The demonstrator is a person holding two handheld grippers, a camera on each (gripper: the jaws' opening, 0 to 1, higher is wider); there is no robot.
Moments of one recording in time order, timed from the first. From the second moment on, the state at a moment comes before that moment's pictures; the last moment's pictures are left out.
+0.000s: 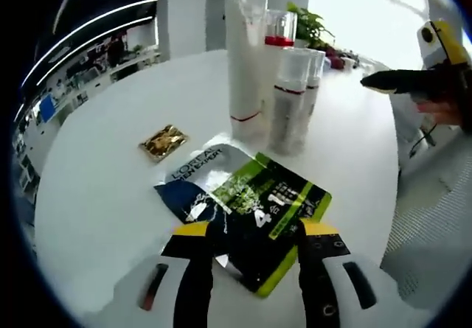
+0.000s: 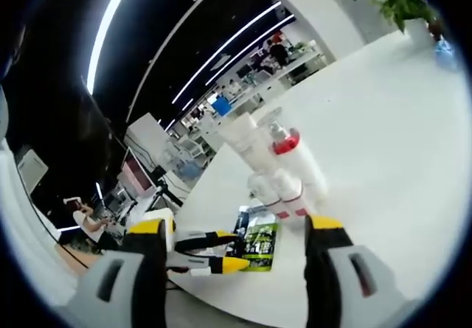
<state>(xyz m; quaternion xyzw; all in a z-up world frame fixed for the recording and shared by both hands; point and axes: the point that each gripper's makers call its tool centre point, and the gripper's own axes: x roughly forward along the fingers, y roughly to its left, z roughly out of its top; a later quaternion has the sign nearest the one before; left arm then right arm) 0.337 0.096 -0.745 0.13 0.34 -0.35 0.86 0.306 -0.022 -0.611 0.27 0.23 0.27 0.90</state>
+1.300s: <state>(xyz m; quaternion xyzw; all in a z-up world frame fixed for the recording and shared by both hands) 0.339 0.118 -0.719 0.09 0.32 -0.34 0.88 0.300 -0.028 -0.608 0.21 0.23 0.27 0.91</state>
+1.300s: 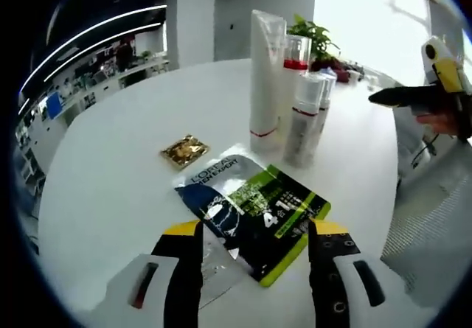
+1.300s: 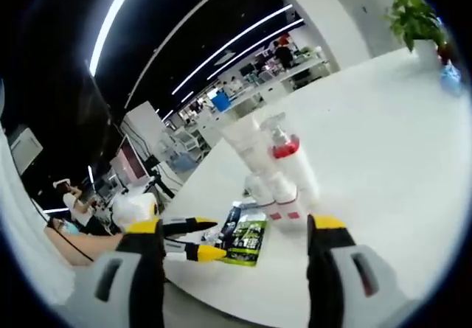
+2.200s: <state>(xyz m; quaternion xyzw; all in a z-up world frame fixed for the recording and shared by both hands) 0.282 0.164 -0.661 0.02 0.30 -0.27 0.91 0.281 -0.042 -0.603 0.16 0.22 0.25 0.93</state>
